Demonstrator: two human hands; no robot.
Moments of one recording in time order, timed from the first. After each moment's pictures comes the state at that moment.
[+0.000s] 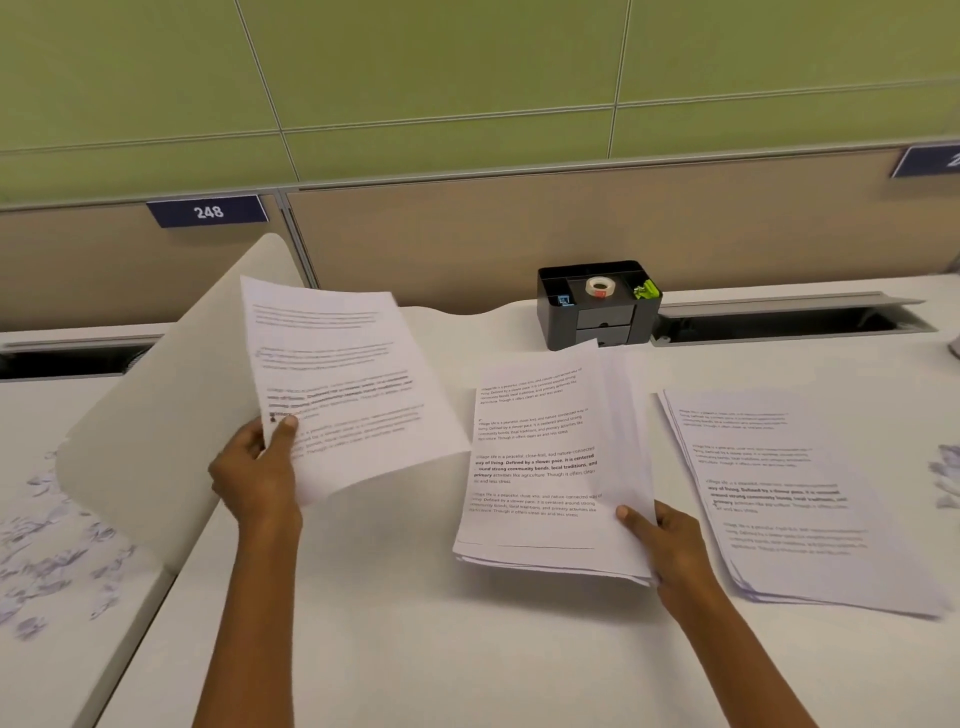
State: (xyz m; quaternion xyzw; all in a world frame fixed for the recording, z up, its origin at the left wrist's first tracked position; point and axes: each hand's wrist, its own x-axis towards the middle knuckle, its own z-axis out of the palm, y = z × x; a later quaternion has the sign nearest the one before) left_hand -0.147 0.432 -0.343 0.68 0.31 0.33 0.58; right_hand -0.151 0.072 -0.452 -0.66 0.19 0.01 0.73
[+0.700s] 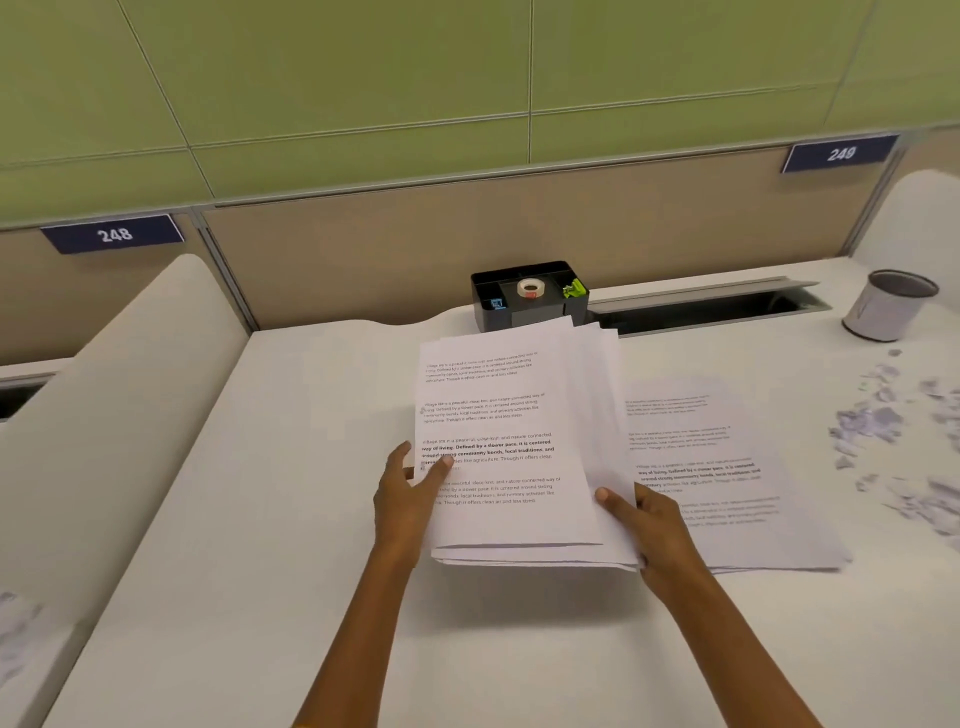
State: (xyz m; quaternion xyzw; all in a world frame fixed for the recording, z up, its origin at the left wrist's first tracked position) left_hand -0.132 0.276 -0.389 0.77 0.18 0.01 0.62; right_hand -0.162 0.028 -0.428 -0.61 0.18 0.01 0.77
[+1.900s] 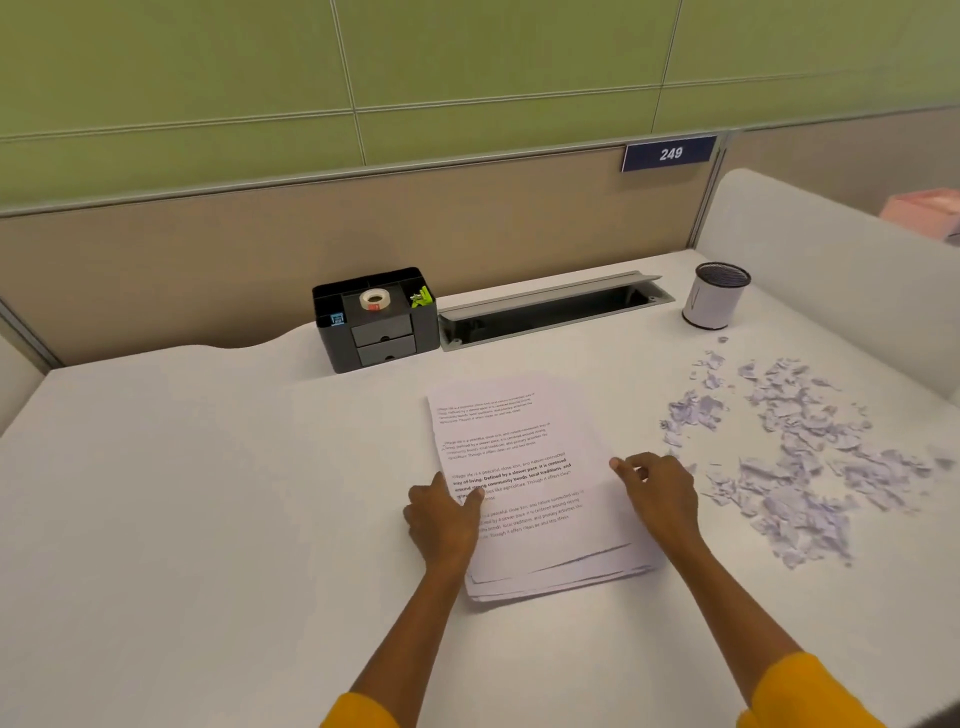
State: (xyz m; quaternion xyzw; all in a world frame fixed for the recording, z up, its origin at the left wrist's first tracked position) left_hand -0.106 0.037 -0.438 0.89 0.14 -0.05 0.44; right_hand -0.135 -0.192 -0.446 -0.88 0.29 -0.11 0.35
